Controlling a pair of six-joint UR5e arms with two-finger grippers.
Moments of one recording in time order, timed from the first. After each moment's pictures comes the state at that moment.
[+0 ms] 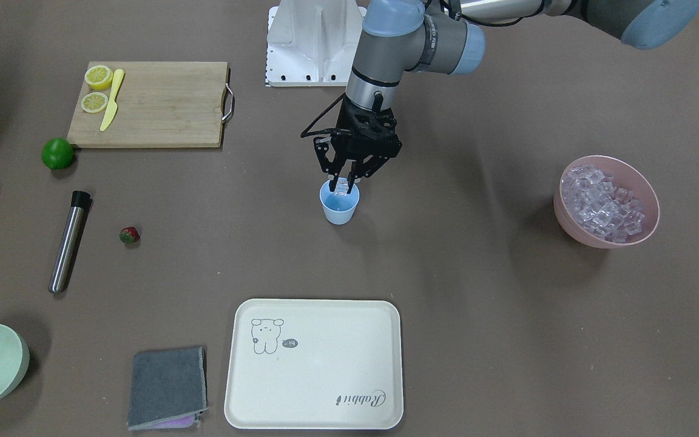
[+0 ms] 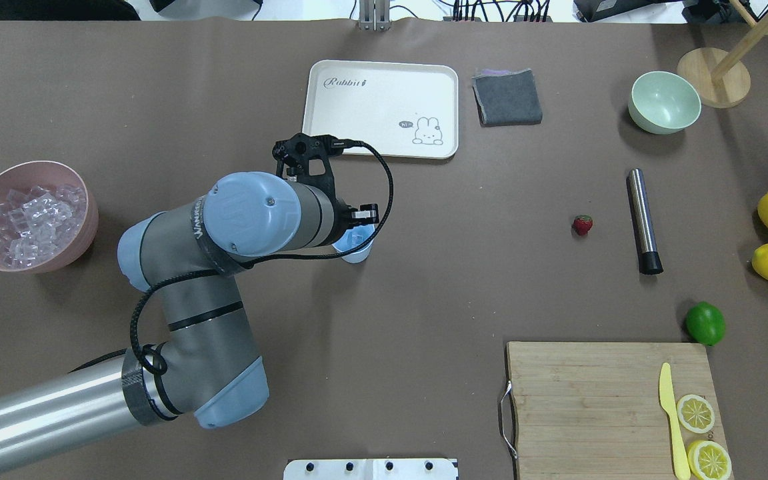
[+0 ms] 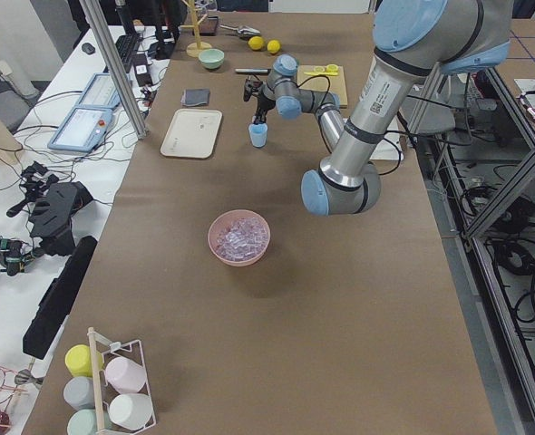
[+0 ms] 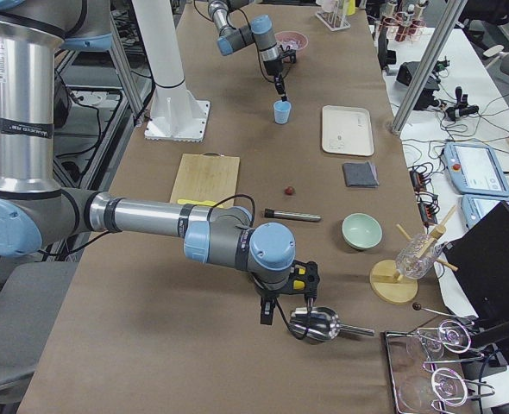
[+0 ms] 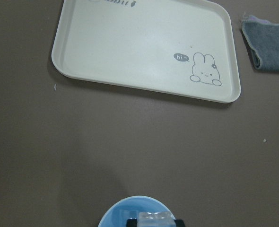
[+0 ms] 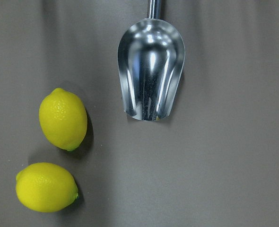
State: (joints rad) left arm -0.46 -2.25 -1.69 -1.87 -1.58 -1.33; right arm 1.69 -1.67 1.64 -1.63 2.37 -0.07
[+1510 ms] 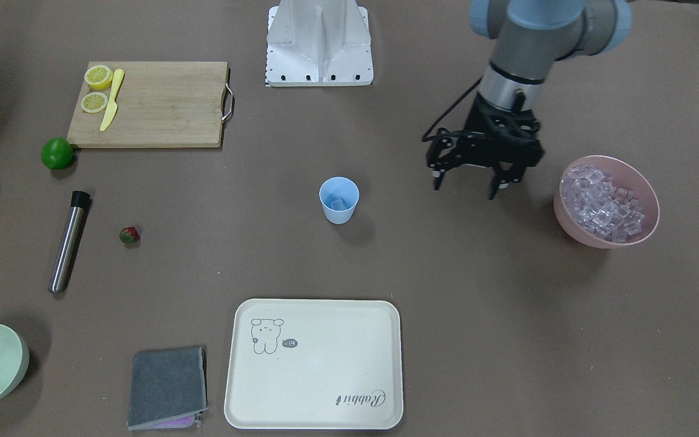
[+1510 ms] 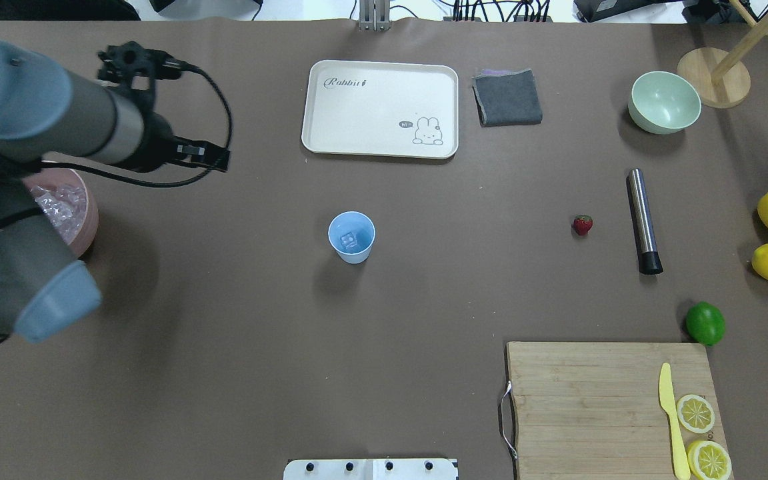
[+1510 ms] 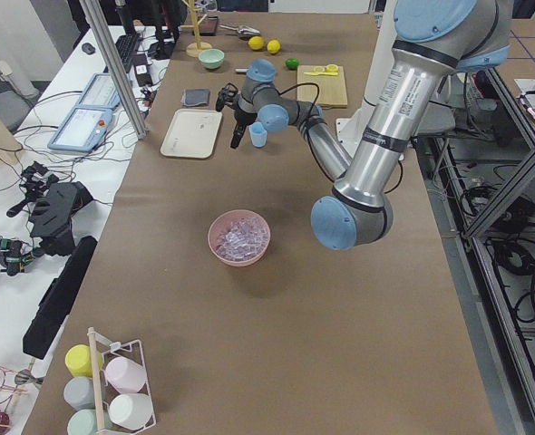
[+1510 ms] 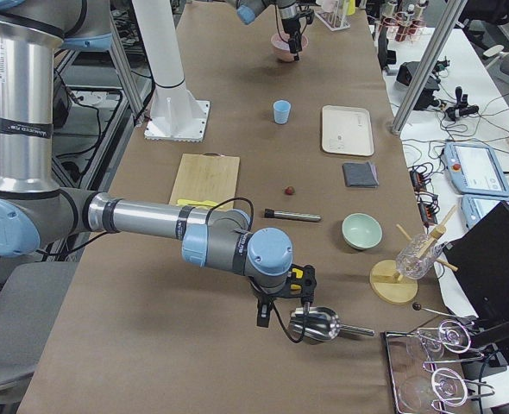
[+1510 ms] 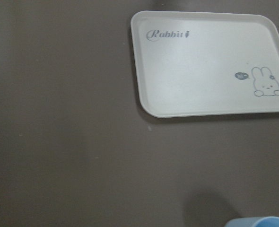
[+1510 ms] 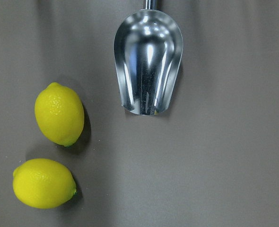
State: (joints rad) left arm -0.83 -1.91 -1.97 -1.76 -1.91 -0.84; right arm 1.69 -1.68 1.63 -1.63 2.38 -0.08
